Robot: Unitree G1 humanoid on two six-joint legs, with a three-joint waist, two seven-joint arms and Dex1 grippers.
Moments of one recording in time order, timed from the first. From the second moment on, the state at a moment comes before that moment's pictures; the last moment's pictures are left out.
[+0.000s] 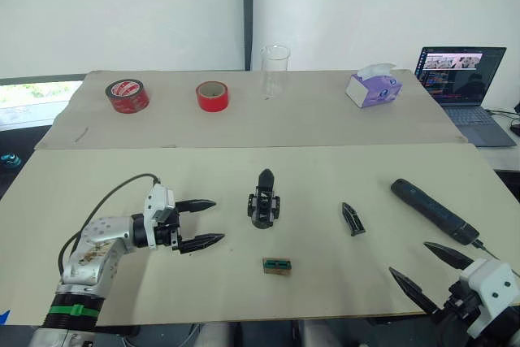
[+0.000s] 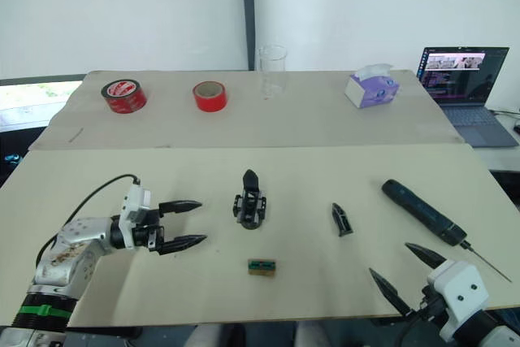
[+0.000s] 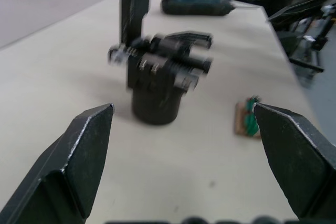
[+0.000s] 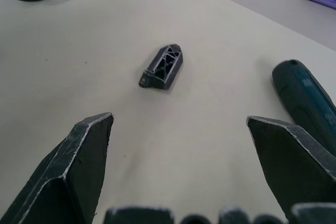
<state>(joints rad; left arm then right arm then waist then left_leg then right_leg) -0.29 0.66 0.05 -0.27 -0.66 0.38 -1.19 -0.01 -0.79 -0.34 -0.70 0.61 1.33 0.38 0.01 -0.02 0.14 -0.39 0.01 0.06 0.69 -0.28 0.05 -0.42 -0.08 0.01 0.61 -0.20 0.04</state>
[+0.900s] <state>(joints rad) -0.16 0.67 0.04 -0.36 -0.65 0.38 -1.12 -0.35 -0.62 -0.04 -0.53 0.52 1.60 0.14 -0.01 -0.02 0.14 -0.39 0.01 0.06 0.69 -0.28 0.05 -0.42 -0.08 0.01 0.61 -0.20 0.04</state>
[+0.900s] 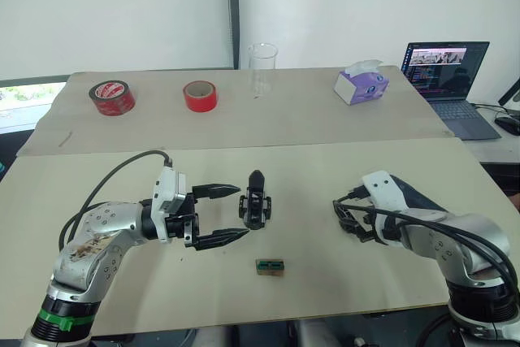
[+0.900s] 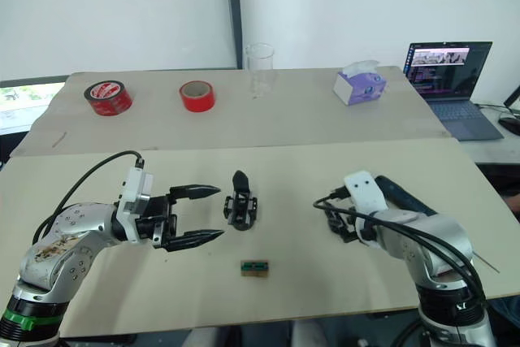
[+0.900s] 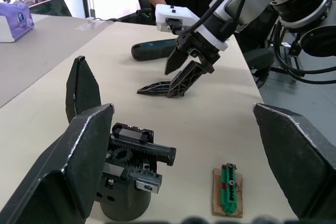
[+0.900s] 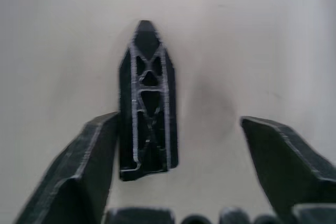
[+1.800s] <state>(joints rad) -0.57 0.25 0.22 -0.32 -1.08 0.72 -0.33 -0.49 -0.69 0.18 -0.63 0.06 0.53 0.23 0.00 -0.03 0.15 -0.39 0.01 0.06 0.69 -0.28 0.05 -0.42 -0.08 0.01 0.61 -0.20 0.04</state>
